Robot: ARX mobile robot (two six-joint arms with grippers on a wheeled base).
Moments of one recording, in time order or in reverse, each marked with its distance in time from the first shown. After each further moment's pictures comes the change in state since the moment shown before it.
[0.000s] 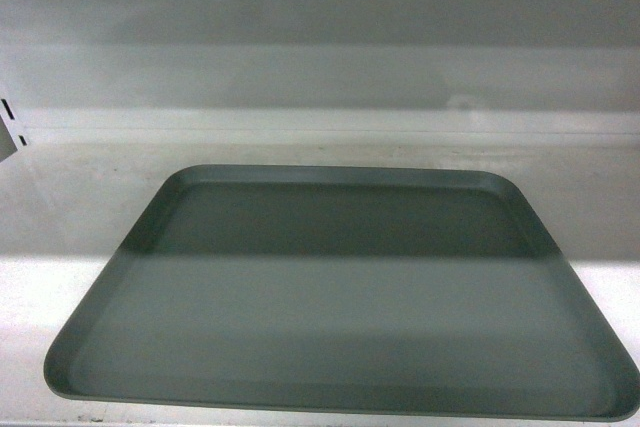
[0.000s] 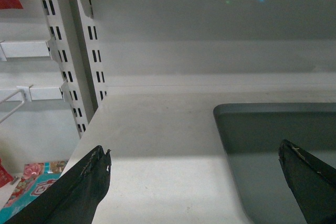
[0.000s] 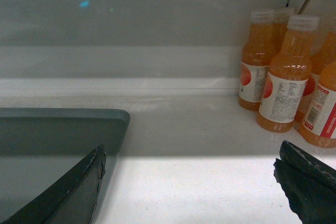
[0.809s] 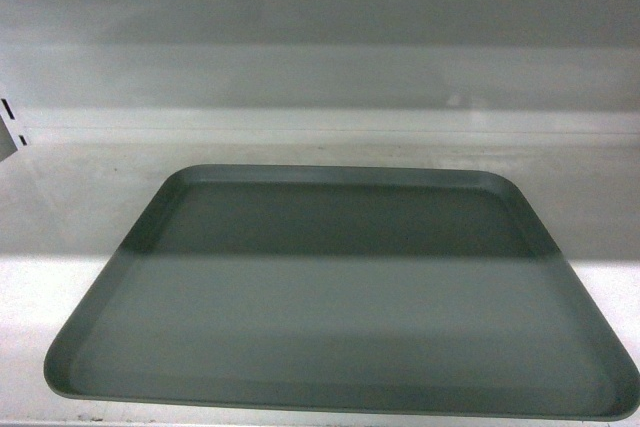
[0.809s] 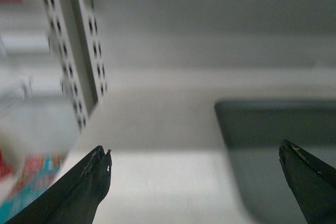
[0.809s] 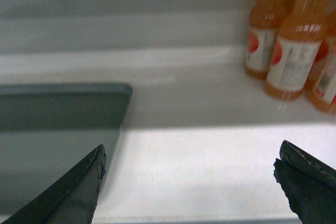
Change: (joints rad) left arm -0.006 0.015 0.020 -0.077 -0.015 -0.016; right arm -0.010 0.037 0.024 -0.099 -0.011 0.035
